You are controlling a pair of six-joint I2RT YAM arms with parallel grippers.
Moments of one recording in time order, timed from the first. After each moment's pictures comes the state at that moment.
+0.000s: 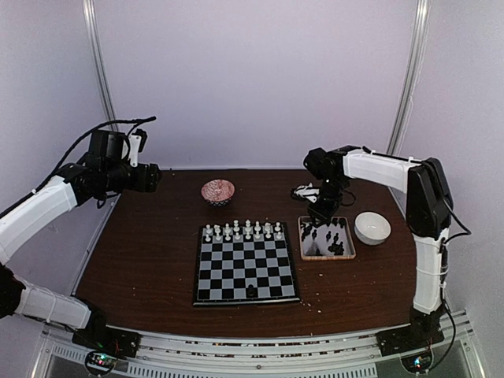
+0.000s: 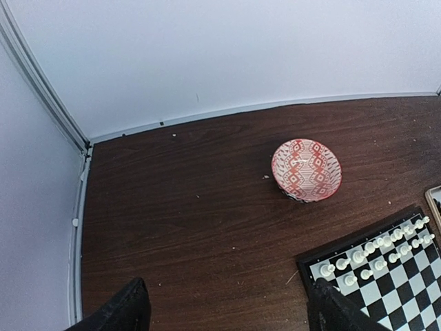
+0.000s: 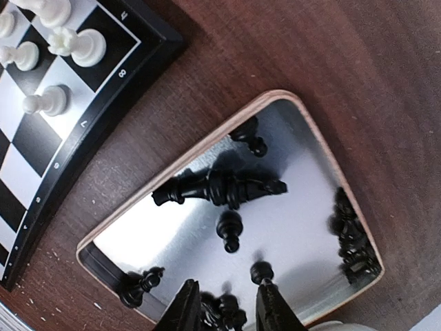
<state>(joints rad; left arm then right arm) -0.37 1.22 1.11 -0.43 -0.16 -0.06 0.50 2.06 1.74 -1.06 -0.01 -0.37</state>
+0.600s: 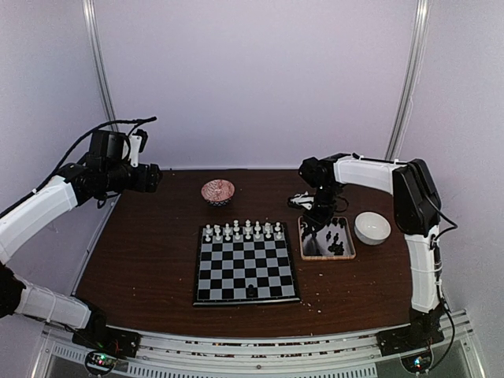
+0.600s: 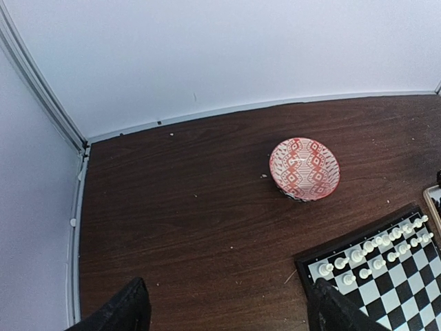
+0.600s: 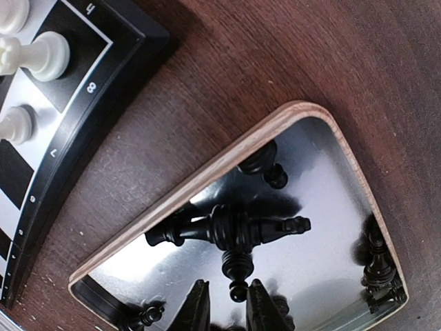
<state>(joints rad) -0.37 1.23 1.11 -0.43 -0.15 -0.06 0.50 2.18 1.78 -1.06 -0.04 -0.33</state>
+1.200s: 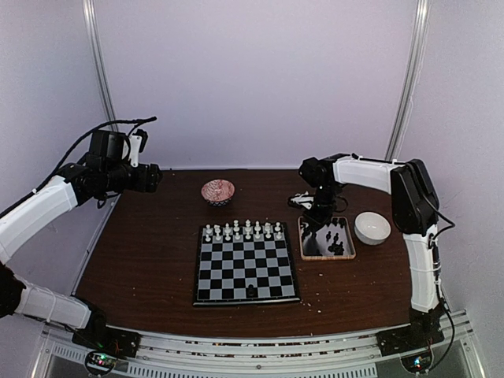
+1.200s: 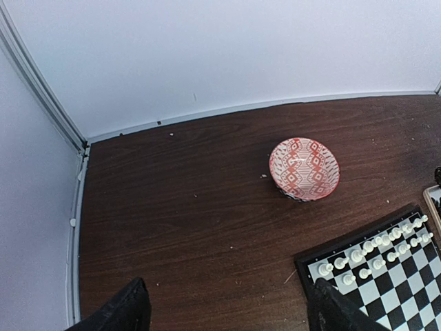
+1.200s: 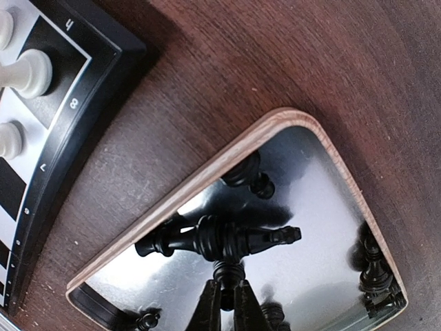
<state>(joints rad) -0.37 1.23 1.11 -0.43 -0.15 -0.06 0.49 2.21 1.80 -1.06 -0.05 -0.32</state>
